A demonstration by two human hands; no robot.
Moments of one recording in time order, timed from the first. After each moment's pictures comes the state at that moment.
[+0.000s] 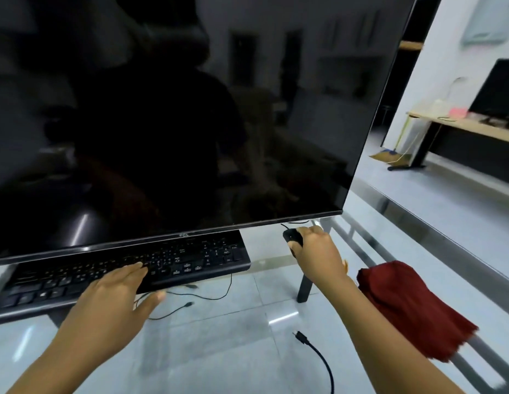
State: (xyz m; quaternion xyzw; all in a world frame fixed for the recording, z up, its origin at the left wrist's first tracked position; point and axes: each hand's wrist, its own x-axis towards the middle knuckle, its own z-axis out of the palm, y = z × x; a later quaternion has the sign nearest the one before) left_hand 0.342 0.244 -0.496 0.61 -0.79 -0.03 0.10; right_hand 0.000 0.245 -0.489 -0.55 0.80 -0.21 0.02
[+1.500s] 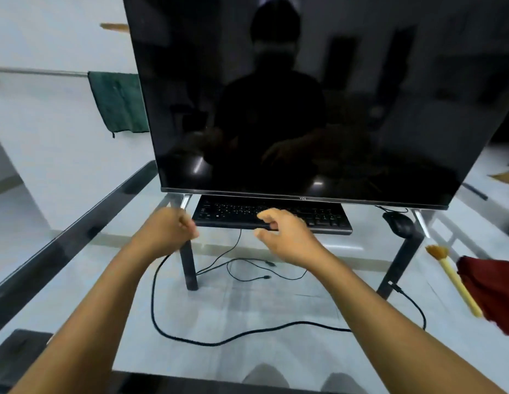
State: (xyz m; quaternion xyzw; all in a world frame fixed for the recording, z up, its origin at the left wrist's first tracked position) left_hand 0.487 0.333 -0.426 0.72 -0.64 -0.17 0.21; right_hand 0.251 0.321 -0.442 -0.74 0.56 -0.26 0.25
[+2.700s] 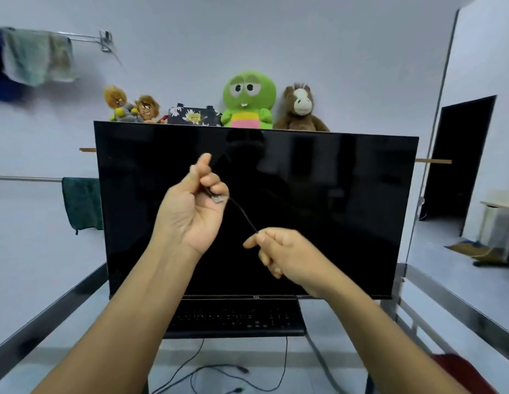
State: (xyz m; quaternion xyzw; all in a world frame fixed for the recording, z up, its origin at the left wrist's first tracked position) left_hand 0.331 0.332 -0.220 0.01 -0.25 -0.66 0.70; right_hand 0.165 0.331 -0.285 -0.74 0.43 -0.41 0.31
